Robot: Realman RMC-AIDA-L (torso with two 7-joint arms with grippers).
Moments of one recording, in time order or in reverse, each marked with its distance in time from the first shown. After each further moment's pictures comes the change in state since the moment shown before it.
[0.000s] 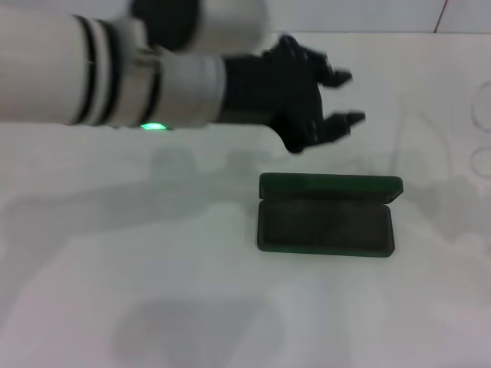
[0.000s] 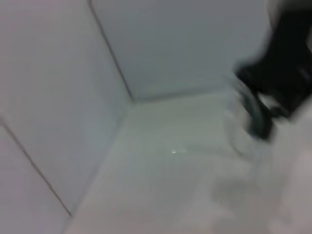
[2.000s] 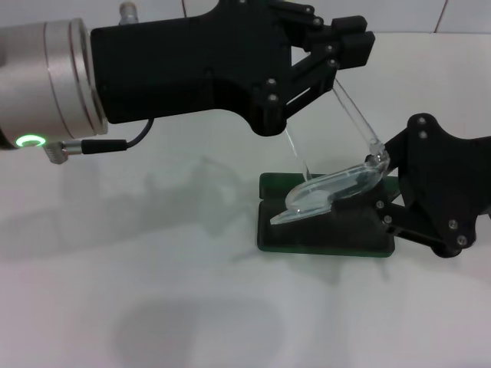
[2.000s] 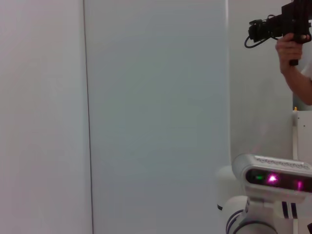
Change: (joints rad) left arm 0.208 0.001 -0.210 -0.061 -0.699 0.155 0.210; right arm 0.222 0.003 -0.450 0.406 0.357 -0.053 -0.498
